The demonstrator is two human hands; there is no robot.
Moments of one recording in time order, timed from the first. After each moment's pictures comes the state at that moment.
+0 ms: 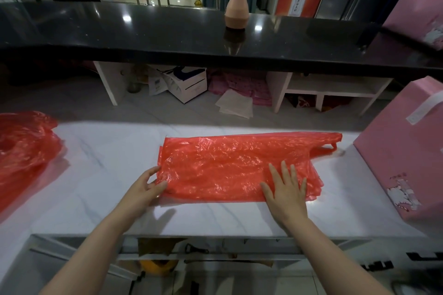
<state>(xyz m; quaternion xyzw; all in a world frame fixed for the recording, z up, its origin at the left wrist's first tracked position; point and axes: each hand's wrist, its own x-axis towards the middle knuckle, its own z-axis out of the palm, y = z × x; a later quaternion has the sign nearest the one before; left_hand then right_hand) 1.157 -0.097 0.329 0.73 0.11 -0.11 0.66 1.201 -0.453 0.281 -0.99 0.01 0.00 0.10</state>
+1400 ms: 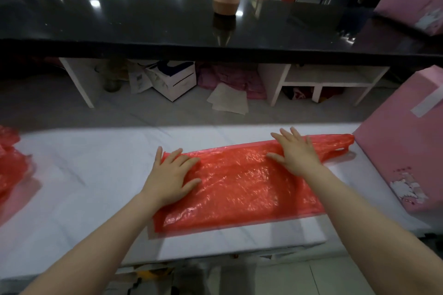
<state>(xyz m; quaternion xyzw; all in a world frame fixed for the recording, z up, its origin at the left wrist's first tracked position) 1.255 -0.128 0.307 0.98 -0.19 -0.01 0.02 1.307 -0.478 0.335 -1.00 -0.04 0.05 0.01</state>
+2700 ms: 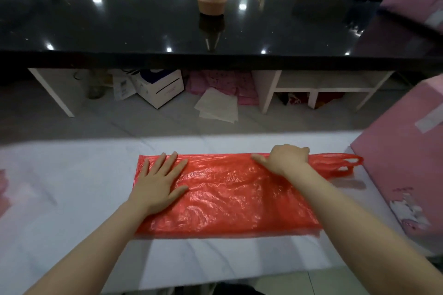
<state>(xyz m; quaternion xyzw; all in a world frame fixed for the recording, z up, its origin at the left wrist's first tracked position) 1.286 -0.146 0.289 0.99 -0.14 -0.08 0.02 1.352 -0.478 0.344 -0.98 0.05 0.15 -0.12</state>
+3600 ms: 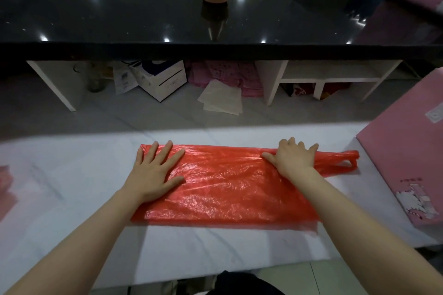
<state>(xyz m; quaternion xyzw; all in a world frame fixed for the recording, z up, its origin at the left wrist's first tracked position) 1.299 -0.116 0.290 0.99 -0.15 -0.08 0.01 1.333 -0.473 0.326 -0.98 0.10 0.12 -0.10</state>
